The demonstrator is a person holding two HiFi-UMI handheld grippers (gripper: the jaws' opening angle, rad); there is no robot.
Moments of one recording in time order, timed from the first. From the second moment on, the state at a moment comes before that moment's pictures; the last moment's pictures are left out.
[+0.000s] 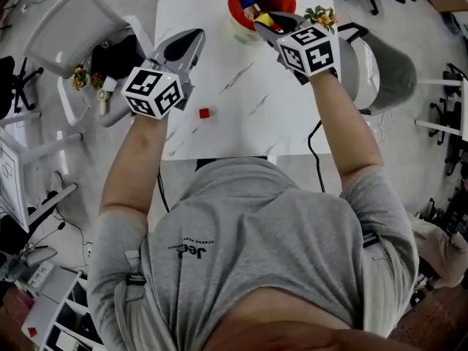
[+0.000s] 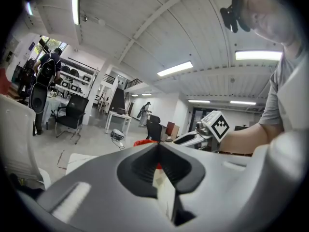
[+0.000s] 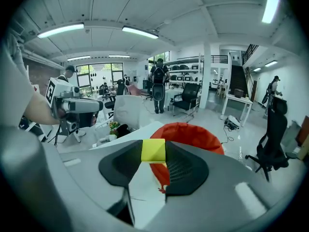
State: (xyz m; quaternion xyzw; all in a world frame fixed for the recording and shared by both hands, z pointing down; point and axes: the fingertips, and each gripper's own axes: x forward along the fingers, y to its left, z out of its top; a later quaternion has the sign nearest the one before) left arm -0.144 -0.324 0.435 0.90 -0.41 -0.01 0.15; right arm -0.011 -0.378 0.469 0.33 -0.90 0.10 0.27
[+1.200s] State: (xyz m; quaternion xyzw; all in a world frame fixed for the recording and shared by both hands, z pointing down) left arm -0.098 -0.398 0.420 0.91 -0.39 0.00 0.15; right arm 0.002 -0.452 0.460 0.32 -0.90 0.11 0.27
